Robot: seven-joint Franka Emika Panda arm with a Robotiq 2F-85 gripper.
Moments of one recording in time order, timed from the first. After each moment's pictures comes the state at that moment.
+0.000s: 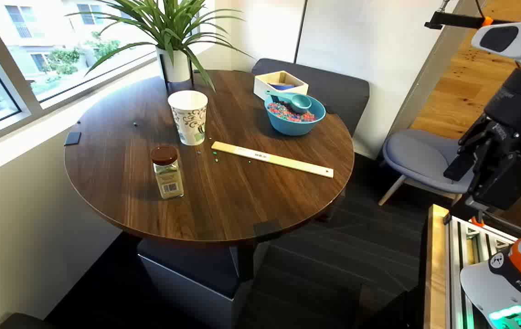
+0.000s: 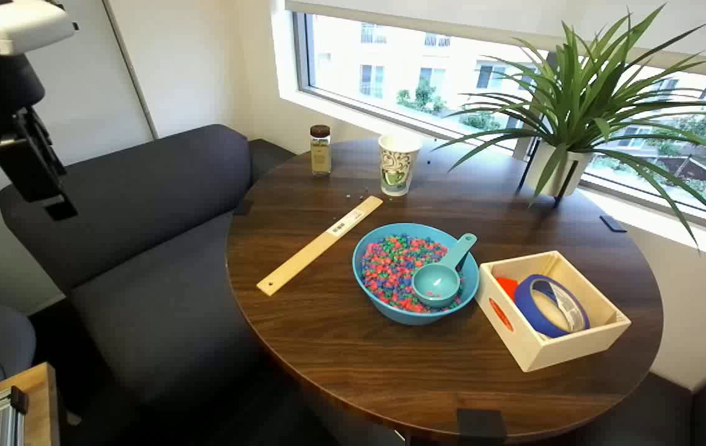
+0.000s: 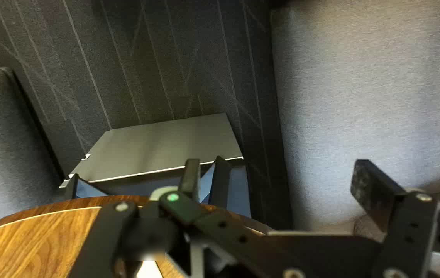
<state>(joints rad) 0.20 -0.81 0.24 -2.57 0.23 1.84 0.28</state>
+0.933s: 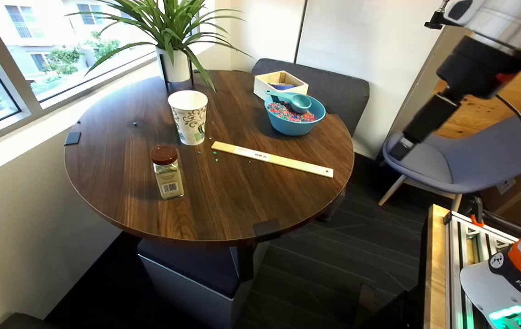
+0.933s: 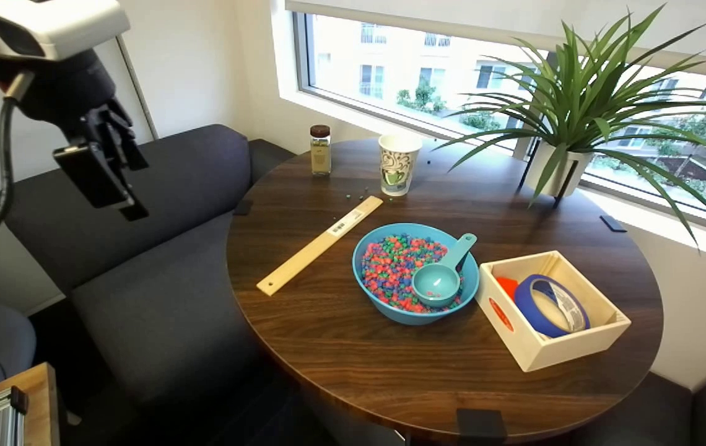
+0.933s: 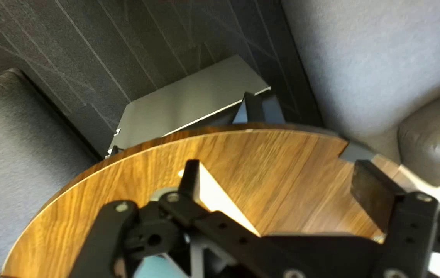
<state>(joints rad) 0.03 -0.75 0.21 -2.56 0.20 2.02 0.37</state>
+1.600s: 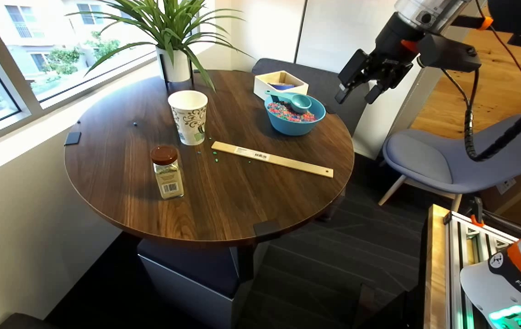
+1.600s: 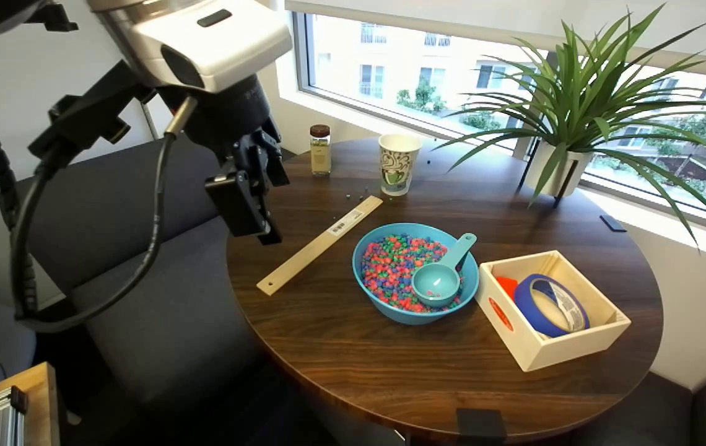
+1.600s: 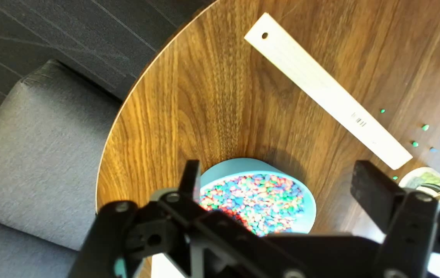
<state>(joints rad) -0.18 -0.49 0.18 -2.42 0.07 2.24 0.53</state>
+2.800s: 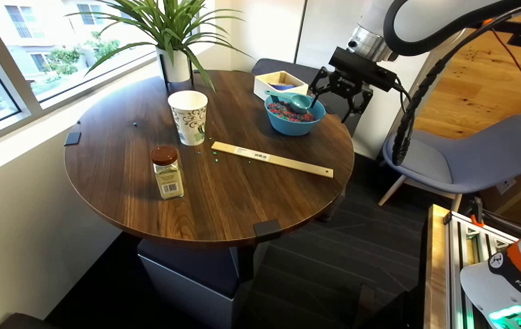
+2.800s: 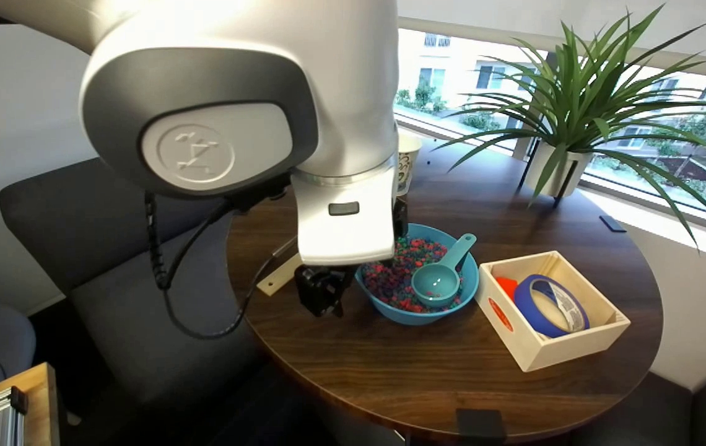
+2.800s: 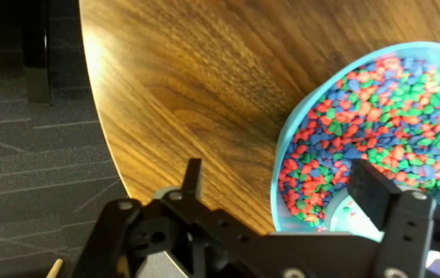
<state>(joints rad) -0.21 -0.13 0.03 -2.28 0.12 2.35 1.14</state>
